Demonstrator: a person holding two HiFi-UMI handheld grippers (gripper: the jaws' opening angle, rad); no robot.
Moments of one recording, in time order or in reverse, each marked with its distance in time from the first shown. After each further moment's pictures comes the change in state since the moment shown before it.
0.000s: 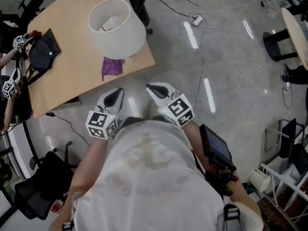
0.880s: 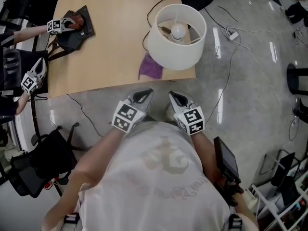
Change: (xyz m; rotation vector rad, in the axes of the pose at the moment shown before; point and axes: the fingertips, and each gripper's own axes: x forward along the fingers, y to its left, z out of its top) left arm -0.003 0.095 -0.039 0.049 0.145 -0.058; right arm 0.126 0.025 -0.032 0.095 0.156 -0.039
